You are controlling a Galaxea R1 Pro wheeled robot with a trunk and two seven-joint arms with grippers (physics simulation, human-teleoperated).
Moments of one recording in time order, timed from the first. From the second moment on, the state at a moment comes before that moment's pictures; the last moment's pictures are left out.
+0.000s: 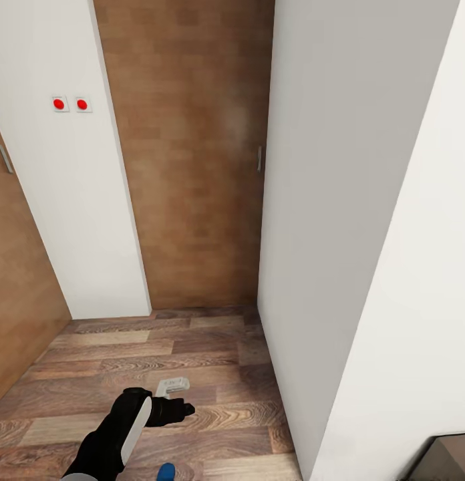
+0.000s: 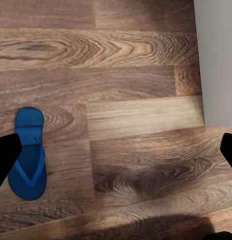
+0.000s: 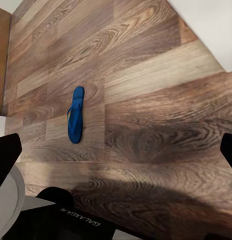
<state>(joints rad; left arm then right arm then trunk) -0.42 -0.04 0.00 -0.90 0.14 0.84 -0.13 0.00 -0.38 -0.12 -0.65 -0.43 0.28 0.96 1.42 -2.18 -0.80</state>
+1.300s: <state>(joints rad) -0.42 -0.04 0.00 -0.90 0.14 0.84 -0.13 0.00 -0.38 -0.19 -1.02 -0.43 0.70 0.96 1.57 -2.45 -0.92</state>
